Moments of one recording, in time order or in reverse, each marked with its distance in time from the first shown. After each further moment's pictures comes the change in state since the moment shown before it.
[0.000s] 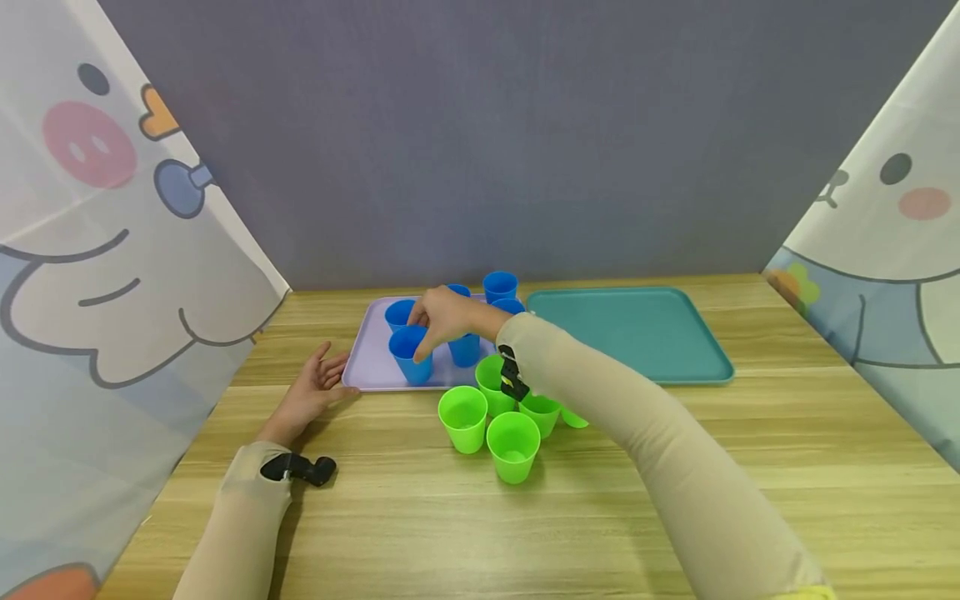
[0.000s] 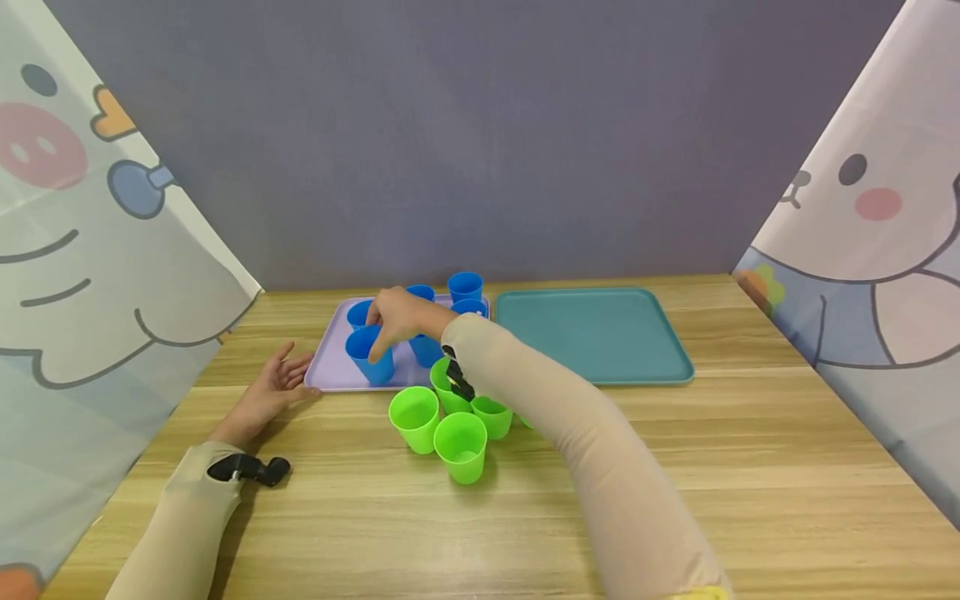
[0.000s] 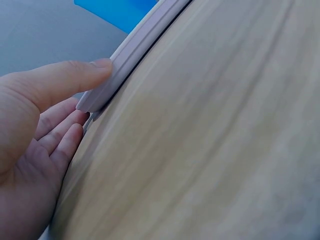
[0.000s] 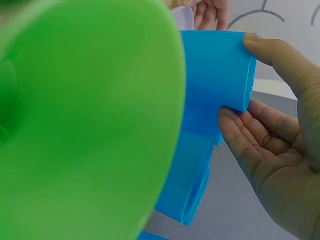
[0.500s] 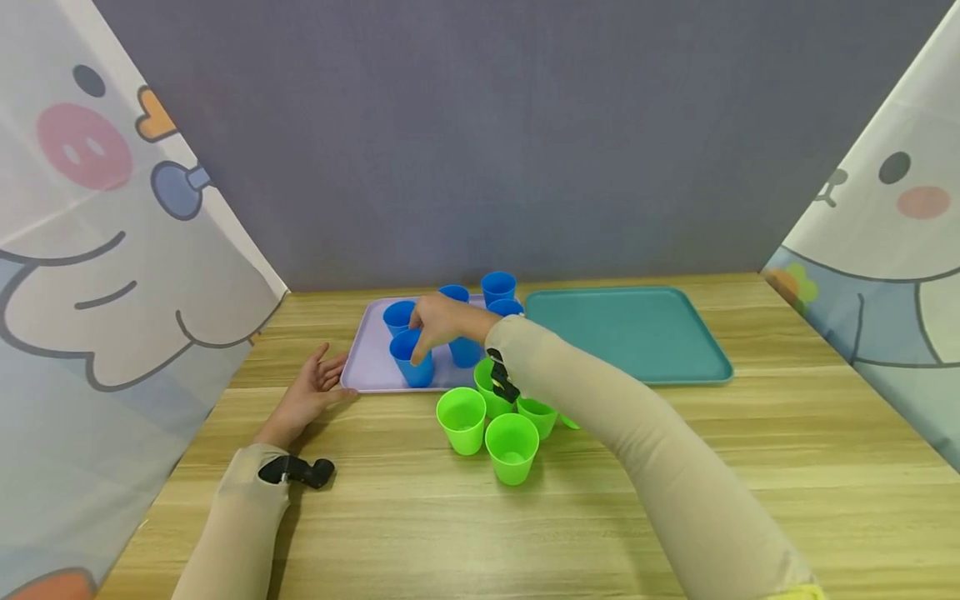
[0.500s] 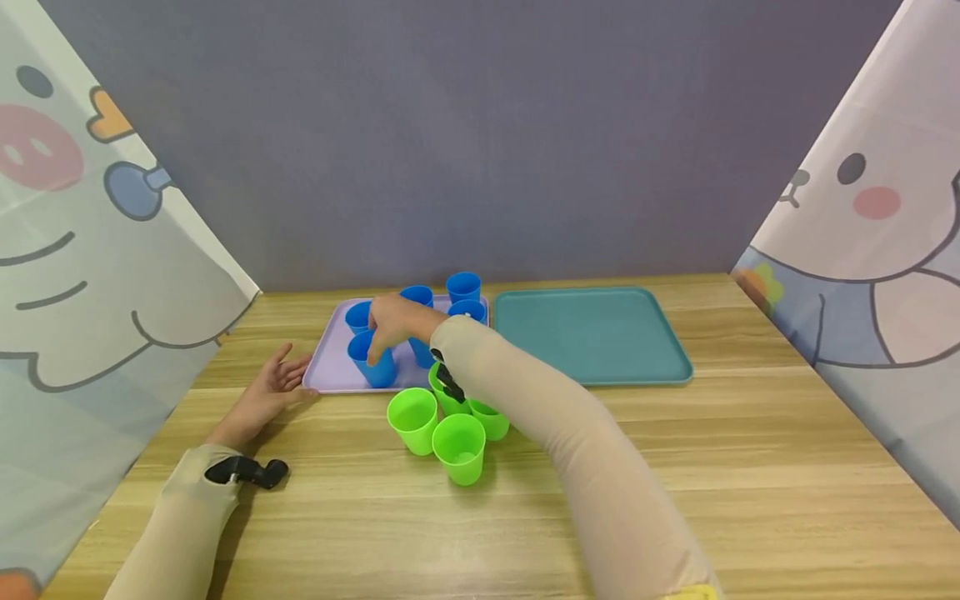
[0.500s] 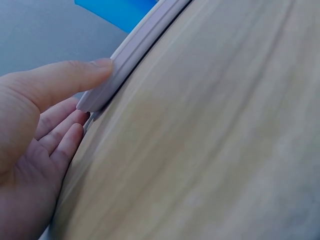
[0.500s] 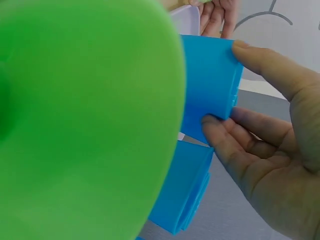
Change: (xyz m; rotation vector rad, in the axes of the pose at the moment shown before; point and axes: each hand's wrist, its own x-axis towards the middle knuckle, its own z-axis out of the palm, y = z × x) left_hand 0.000 0.000 -0.001 -0.002 -0.003 0.001; right_hand 0.009 -0.006 0.006 -0.085 -0.049 0.076
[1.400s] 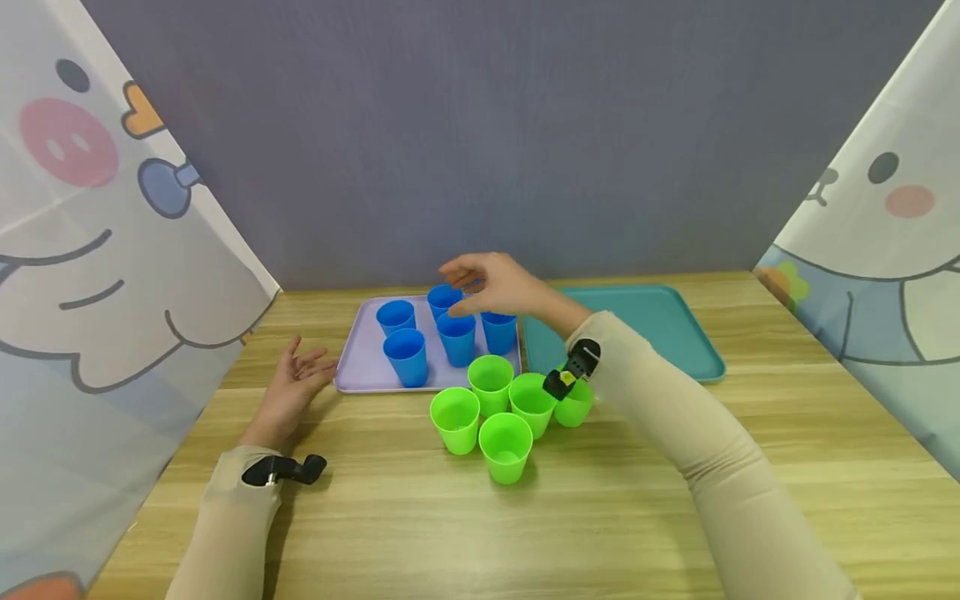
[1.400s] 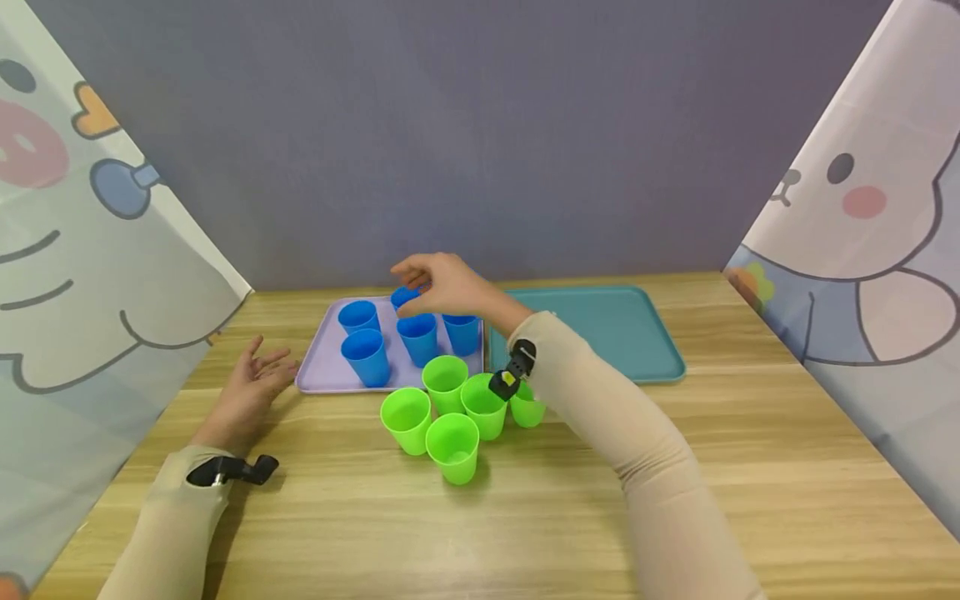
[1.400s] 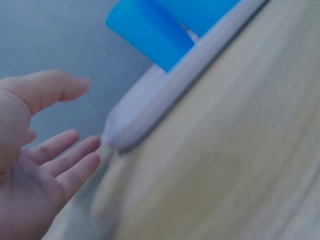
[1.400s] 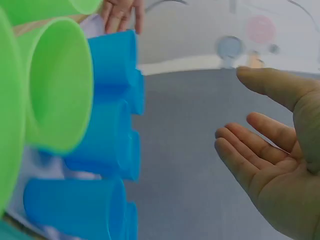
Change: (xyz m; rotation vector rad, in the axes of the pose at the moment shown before) left_hand -0.002 0.018 -0.001 -0.105 0.152 -0.058; right_hand -0.085 0.039 -0.044 0.392 0.324 -0.138
